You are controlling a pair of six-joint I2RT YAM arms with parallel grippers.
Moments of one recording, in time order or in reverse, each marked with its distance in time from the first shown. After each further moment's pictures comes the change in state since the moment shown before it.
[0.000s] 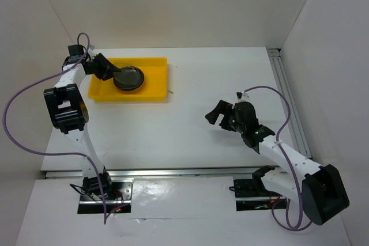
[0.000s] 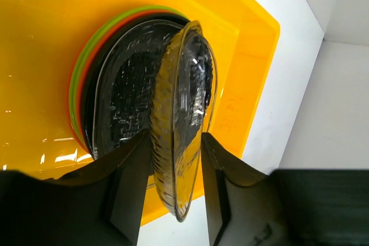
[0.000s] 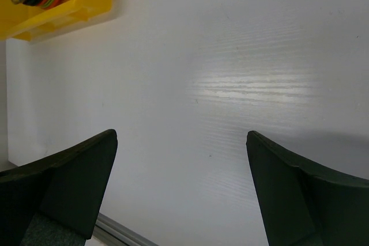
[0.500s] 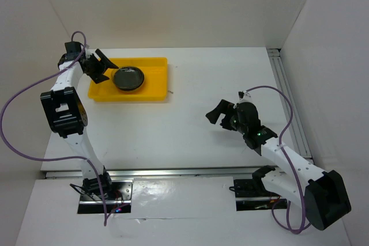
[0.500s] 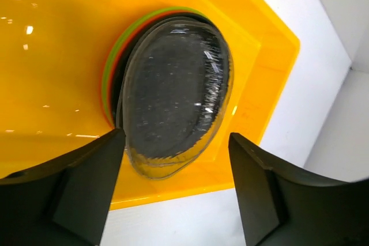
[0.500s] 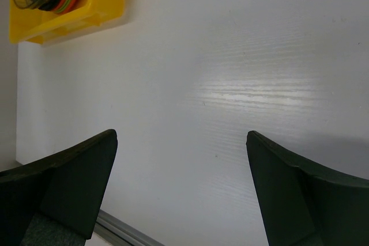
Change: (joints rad) left arm 0.000 -0.086 -0.010 -0.094 -0.163 -0.006; right arm 0.001 -0.047 0.000 -0.012 0.001 0.000
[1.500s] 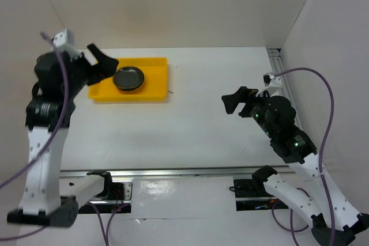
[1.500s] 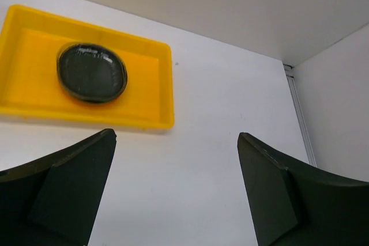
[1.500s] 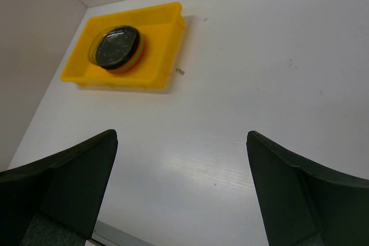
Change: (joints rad) left arm -0.356 -0.920 -0.142 -0.172 -0.421 0.083; right arm 0.057 -0.278 0.441 -0.425 0.172 -0.263
